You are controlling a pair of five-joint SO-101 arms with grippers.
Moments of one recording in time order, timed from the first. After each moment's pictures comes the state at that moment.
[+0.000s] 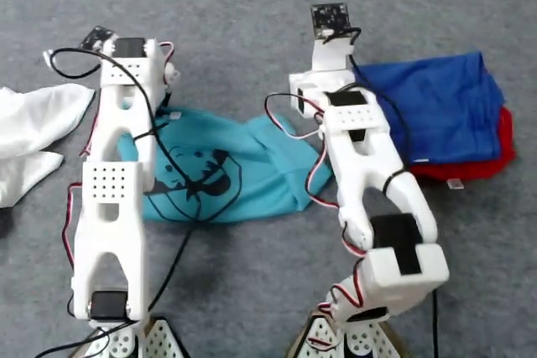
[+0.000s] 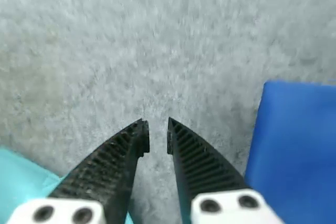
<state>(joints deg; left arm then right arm) -5.2 65.1 -71.9 93.0 43.6 -9.3 6.3 21.4 27.8 -8.6</state>
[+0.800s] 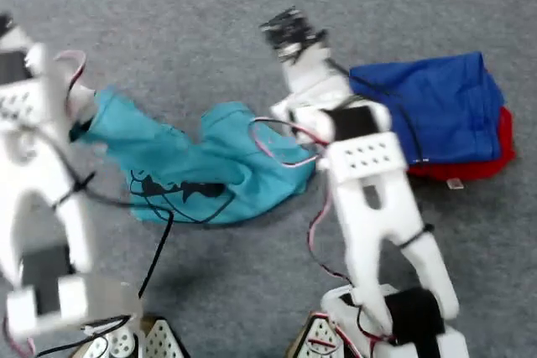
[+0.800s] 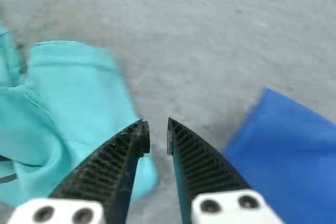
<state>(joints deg) -21.8 -9.8 -5.5 96.0 12.3 -19.4 -17.1 23.5 55.0 11.6</state>
